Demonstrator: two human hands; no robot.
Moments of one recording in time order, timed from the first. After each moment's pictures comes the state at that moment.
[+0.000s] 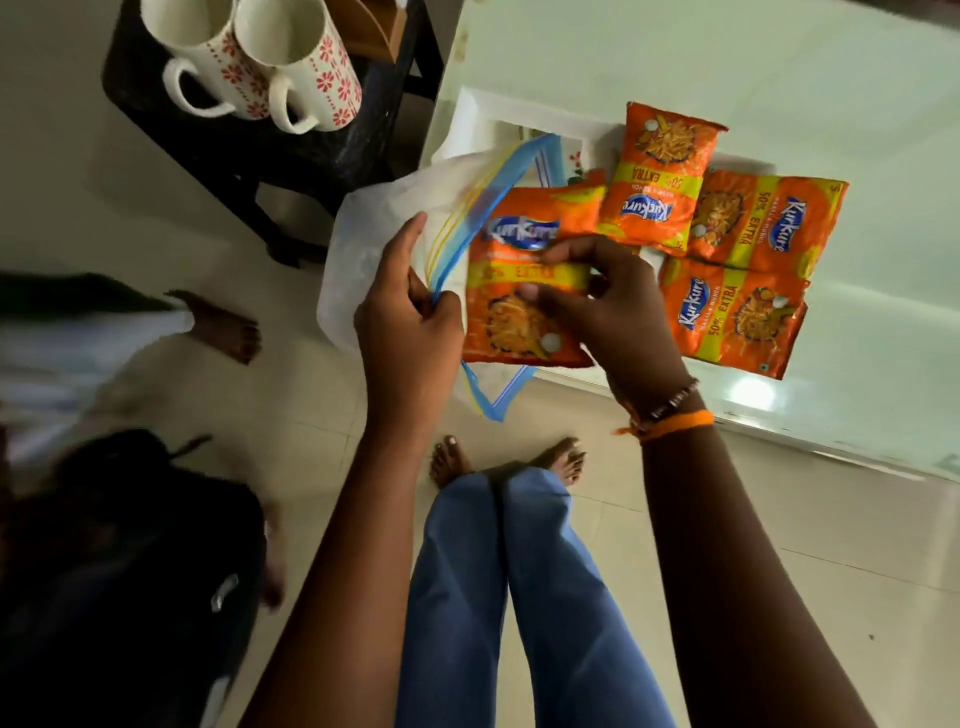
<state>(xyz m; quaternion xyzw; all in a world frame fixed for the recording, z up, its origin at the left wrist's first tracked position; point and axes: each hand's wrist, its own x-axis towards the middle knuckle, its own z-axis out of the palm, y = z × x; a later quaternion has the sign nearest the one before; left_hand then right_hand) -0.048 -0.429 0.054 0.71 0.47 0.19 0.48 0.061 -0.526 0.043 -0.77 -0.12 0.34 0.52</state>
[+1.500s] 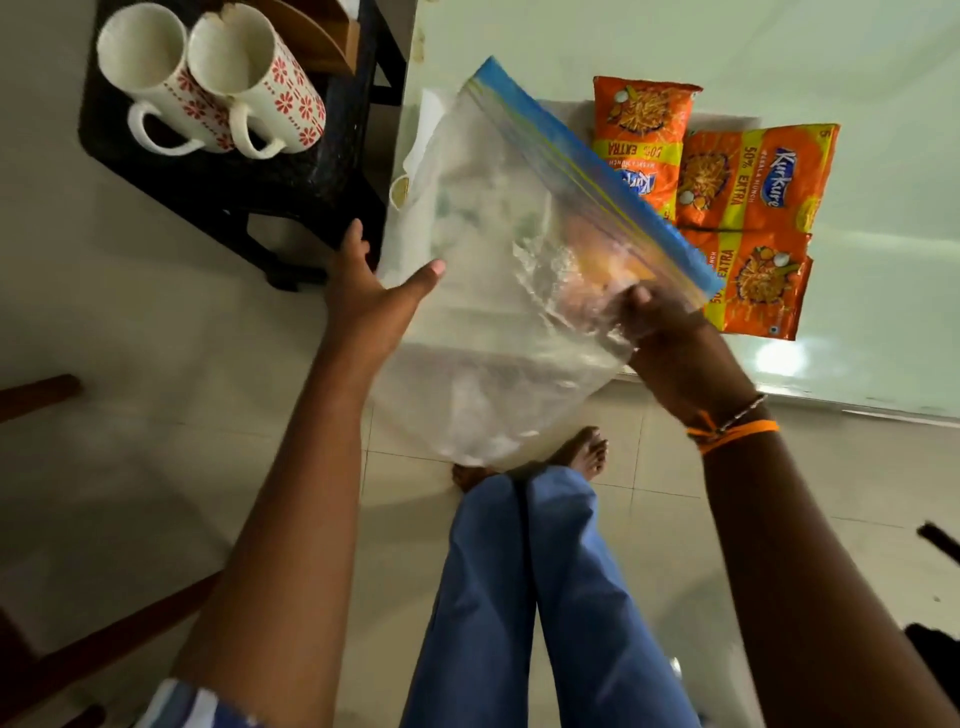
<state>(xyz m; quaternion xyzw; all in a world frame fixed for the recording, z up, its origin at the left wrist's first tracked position) -0.039 -0.374 -0.001 0.73 0.51 0.00 0.46 0.073 -0.601 -0.011 -0.52 0.05 0.46 0.72</state>
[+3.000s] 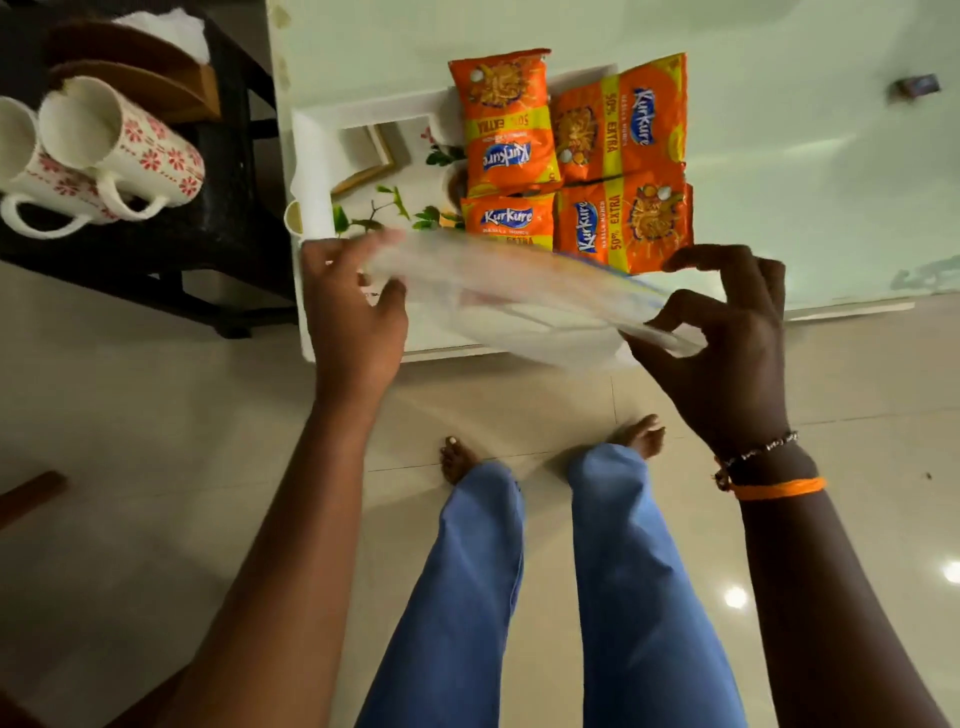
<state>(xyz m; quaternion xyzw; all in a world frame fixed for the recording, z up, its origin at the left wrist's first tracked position) -0.011 -0.456 0.041 0.85 0.34 0.05 0.41 0.045 -0.695 0.048 -0.94 -0.17 0.00 0.30</state>
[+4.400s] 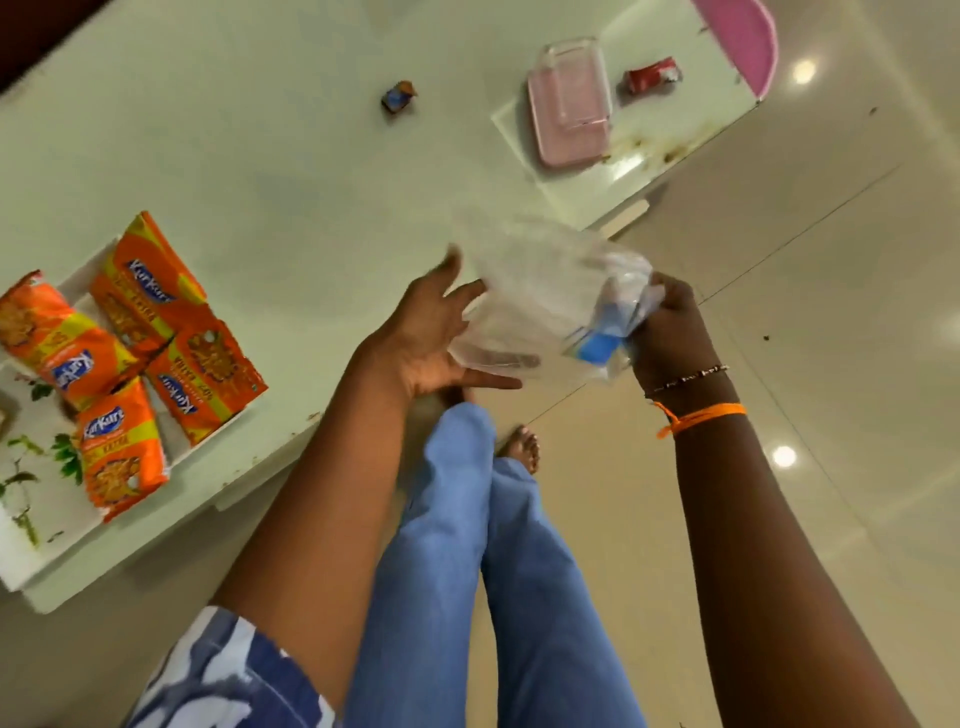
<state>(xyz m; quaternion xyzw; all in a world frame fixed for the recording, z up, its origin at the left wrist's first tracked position) 0.197 -0.878 -0.012 0.42 0.27 -0.53 0.68 0.152 -1.074 -0.003 -0.79 0.19 0.12 0.57</state>
